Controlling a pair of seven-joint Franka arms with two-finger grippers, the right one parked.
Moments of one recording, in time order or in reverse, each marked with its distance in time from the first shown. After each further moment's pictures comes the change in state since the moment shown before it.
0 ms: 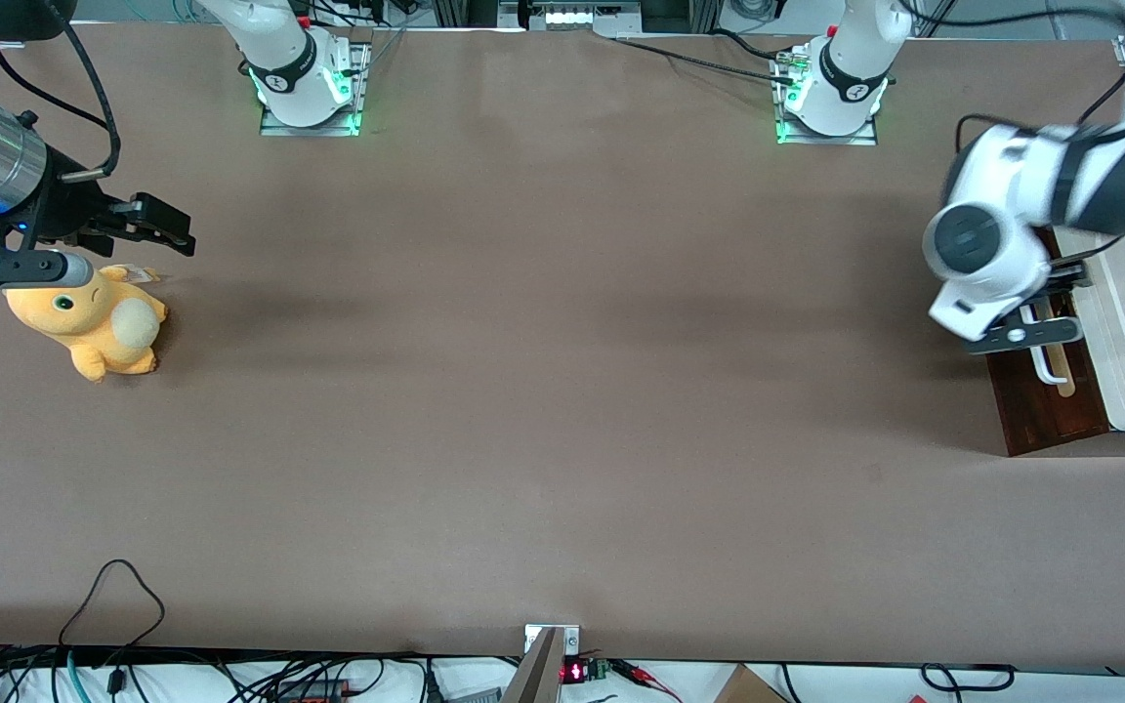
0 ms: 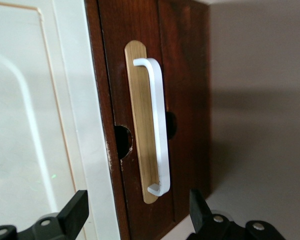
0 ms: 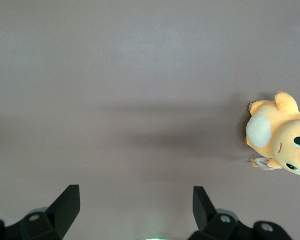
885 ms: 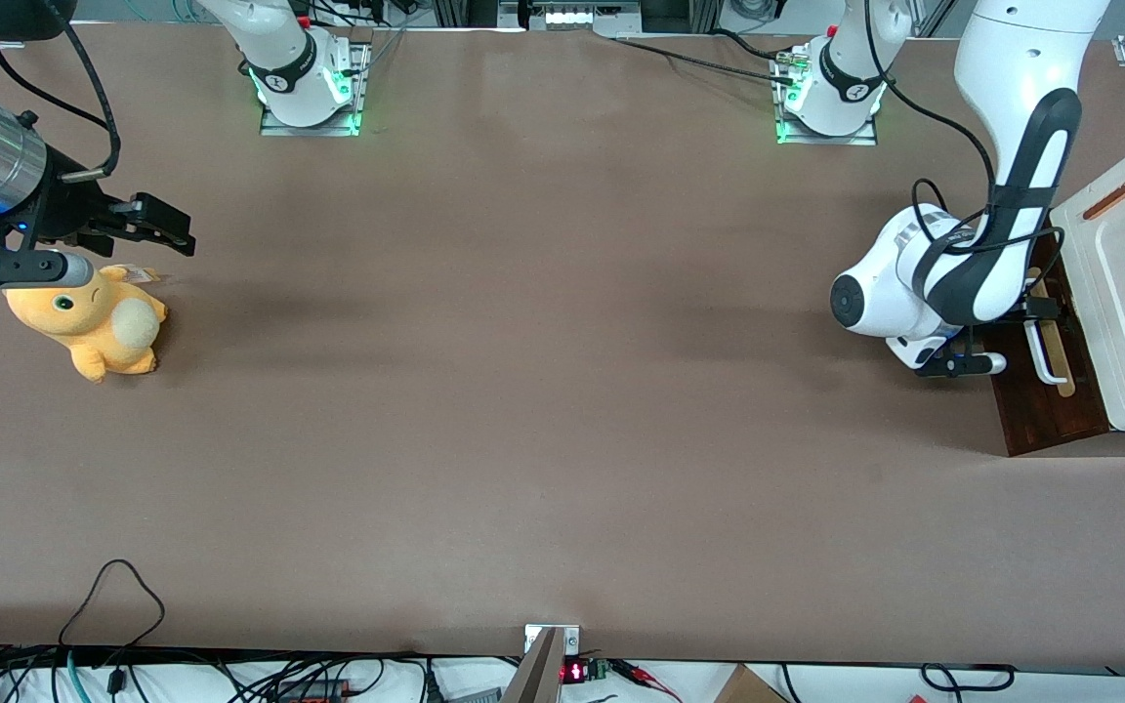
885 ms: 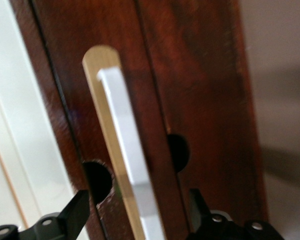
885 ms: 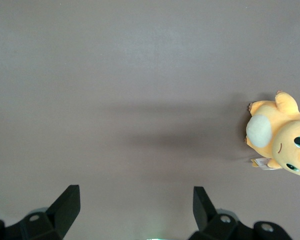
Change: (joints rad) arm -0.014 0.235 -0.003 -0.012 0.331 -0.112 -0.199
